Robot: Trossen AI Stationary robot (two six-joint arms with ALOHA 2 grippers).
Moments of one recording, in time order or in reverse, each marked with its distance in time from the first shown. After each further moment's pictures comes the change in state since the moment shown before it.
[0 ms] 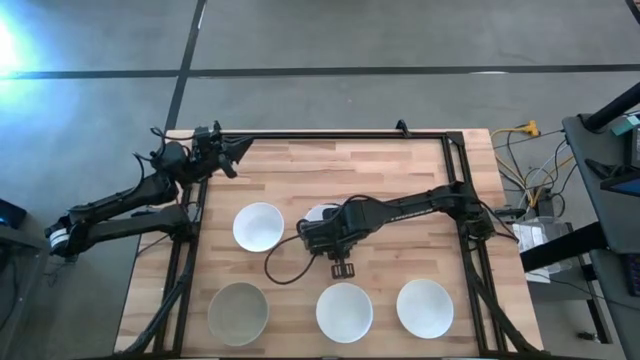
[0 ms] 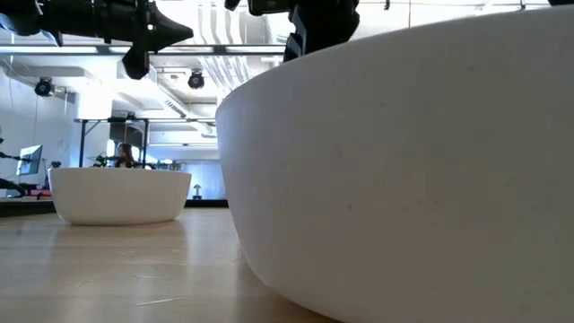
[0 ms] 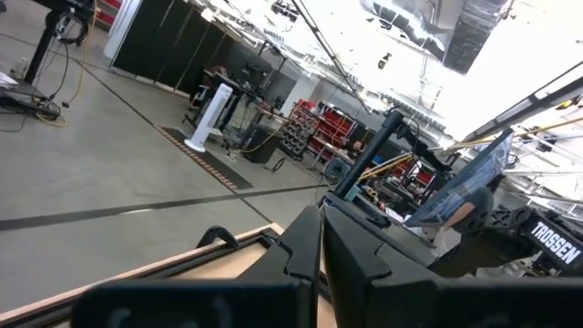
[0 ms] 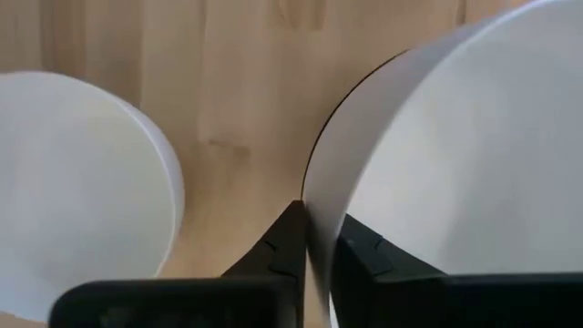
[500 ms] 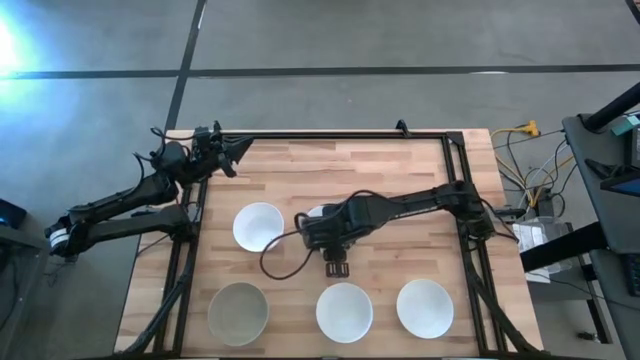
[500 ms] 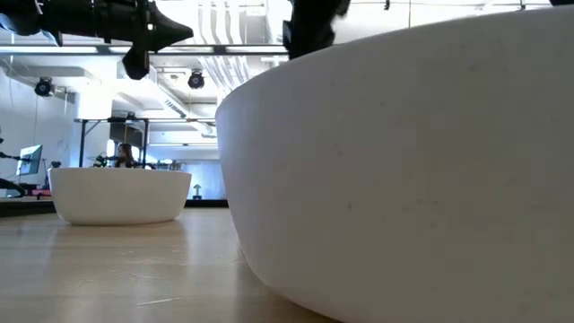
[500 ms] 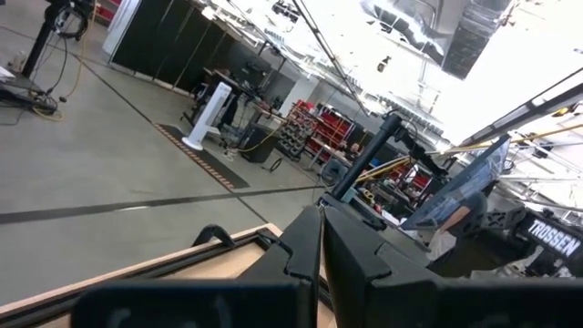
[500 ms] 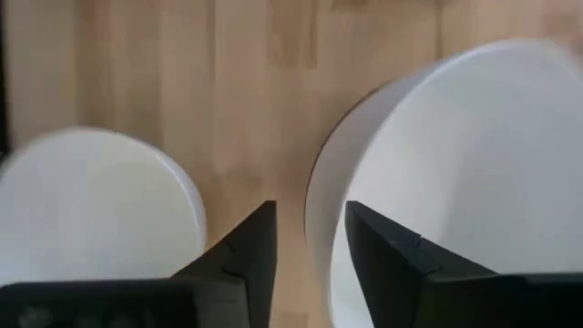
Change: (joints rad) left arm 0.000 0.000 0.001 0.001 0.000 -0.026; right arm 0.000 -0.017 0.071 0.002 0.006 0.105
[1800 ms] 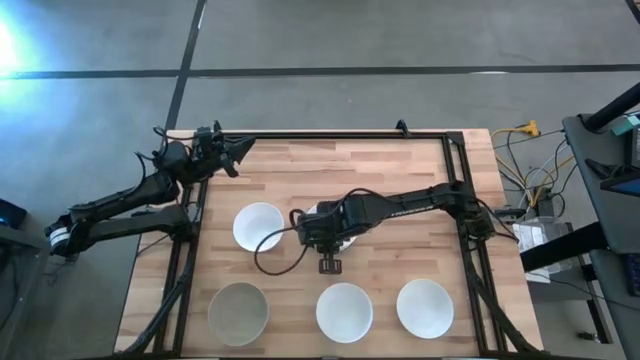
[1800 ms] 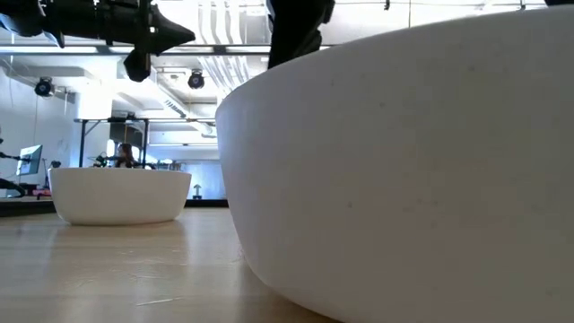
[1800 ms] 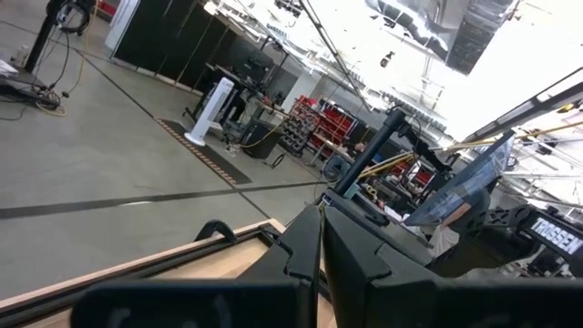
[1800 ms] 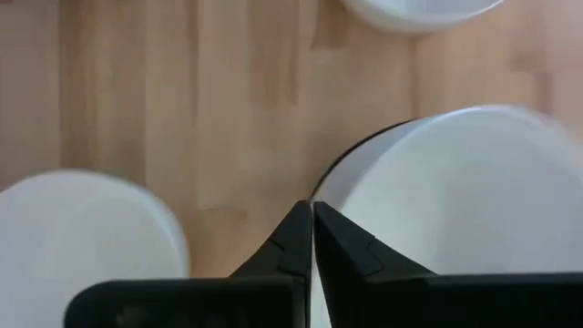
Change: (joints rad) left arm -0.001 0.016 -0.001 0.000 0.000 0.000; right arm -0.019 0.024 0.014 0.054 0.042 -0.018
